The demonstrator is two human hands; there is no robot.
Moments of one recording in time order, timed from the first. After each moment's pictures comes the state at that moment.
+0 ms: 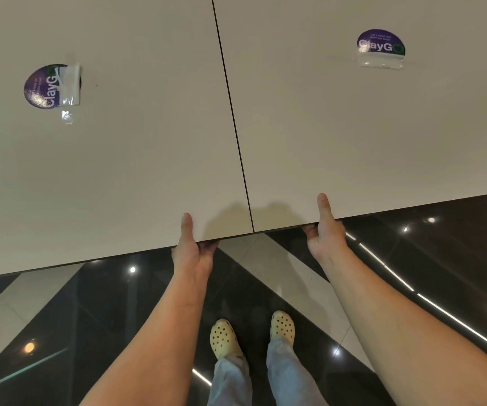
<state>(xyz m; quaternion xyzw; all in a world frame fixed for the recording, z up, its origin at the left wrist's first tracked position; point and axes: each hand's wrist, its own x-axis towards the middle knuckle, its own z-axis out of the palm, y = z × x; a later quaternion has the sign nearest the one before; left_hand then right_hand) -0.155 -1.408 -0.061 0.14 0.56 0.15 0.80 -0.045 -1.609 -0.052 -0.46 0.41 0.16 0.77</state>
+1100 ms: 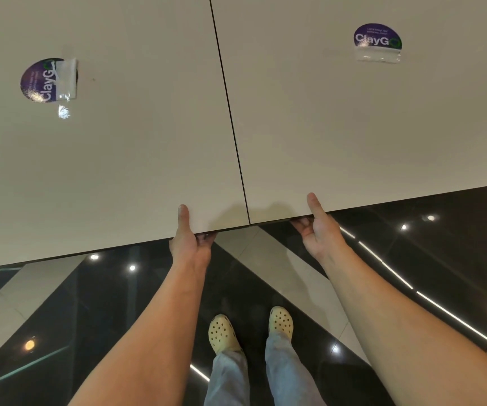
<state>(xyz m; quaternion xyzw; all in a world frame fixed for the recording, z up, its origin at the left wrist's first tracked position) -0.156 -1.413 -0.060 0.17 0.56 0.16 0.80 -0.055 -1.618 -0.054 -0.44 0.34 0.24 0.79</state>
